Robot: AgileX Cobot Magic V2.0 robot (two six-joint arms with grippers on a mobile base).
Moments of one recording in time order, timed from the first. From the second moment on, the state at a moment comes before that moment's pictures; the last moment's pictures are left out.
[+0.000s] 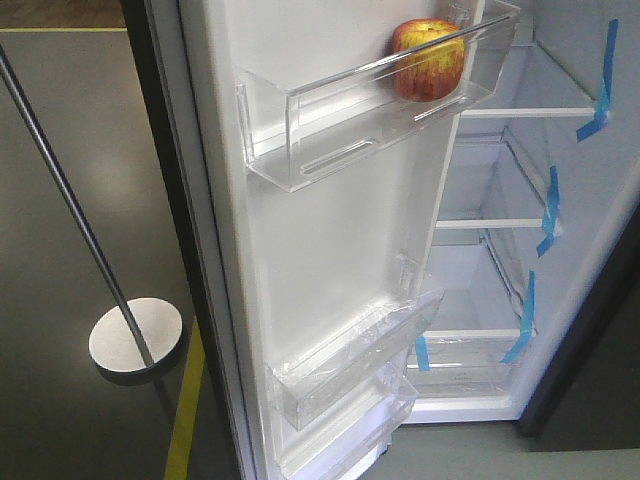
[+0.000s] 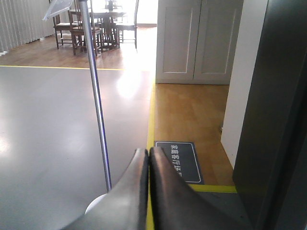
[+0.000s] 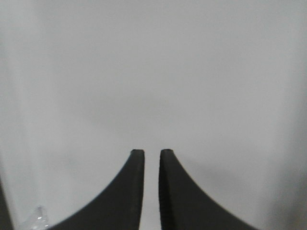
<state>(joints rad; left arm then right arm) 0.09 -0.01 0.02 0.09 0.17 -0.19 0.01 1.52 -1.88 1.20 0.94 -1.03</state>
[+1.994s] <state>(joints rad) 0.09 -0.01 -0.23 -0.39 -0.20 -0.96 0.01 0.37 -0.68 0.95 0.66 -0.75</state>
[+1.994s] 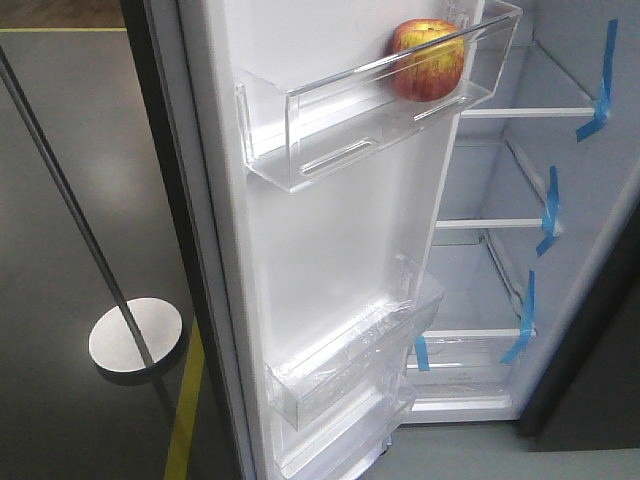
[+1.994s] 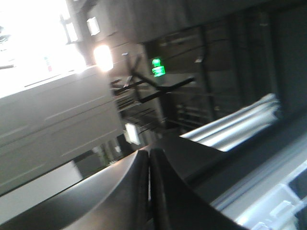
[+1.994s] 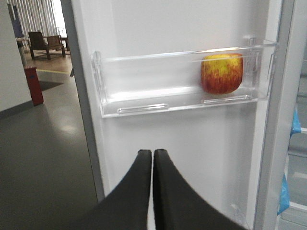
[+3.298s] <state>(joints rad) 0.08 1.59 -1.46 0.94 -0.79 -2.03 0.01 0.37 -0.68 0.97 0.65 -0.77</state>
